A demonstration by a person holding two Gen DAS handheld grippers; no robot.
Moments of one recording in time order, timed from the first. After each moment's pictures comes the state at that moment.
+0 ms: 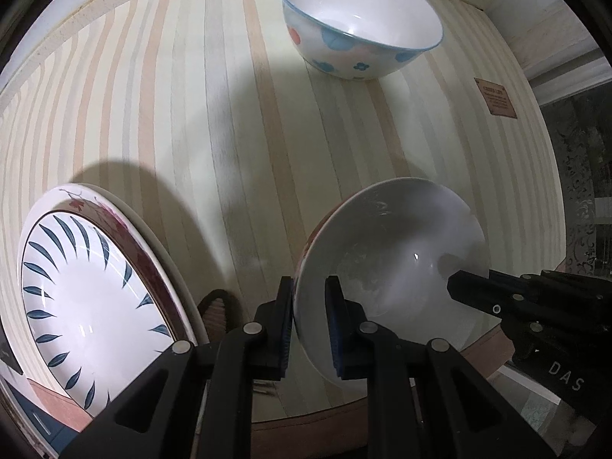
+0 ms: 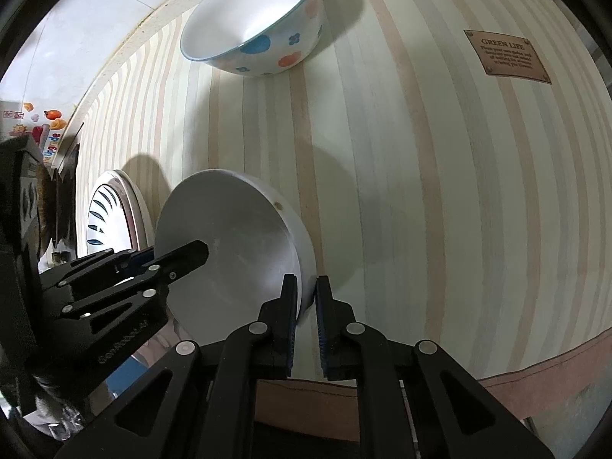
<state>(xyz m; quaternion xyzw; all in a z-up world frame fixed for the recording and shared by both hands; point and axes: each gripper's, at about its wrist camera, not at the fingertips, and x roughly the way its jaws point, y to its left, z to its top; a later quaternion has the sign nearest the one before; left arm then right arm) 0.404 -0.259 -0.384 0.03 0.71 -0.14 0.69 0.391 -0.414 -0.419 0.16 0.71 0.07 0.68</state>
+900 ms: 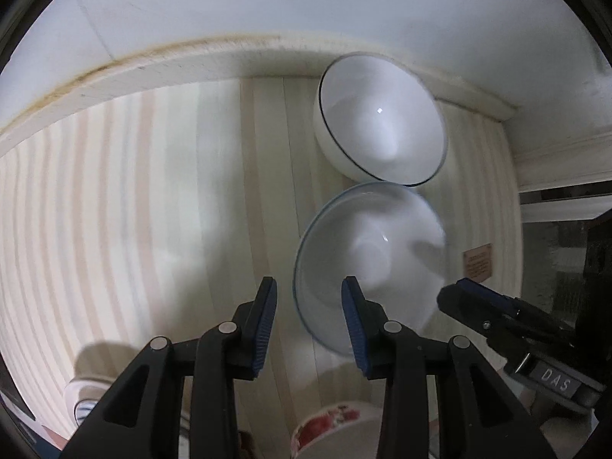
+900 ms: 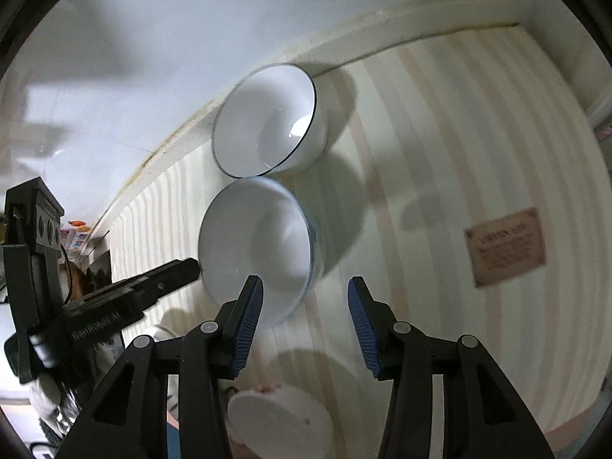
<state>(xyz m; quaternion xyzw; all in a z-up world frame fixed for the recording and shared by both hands) 0.578 -0.266 -0.359 -0.04 0.70 -0.15 0.70 0.533 -0.471 -0.382 0.24 0.64 0.05 0.72</state>
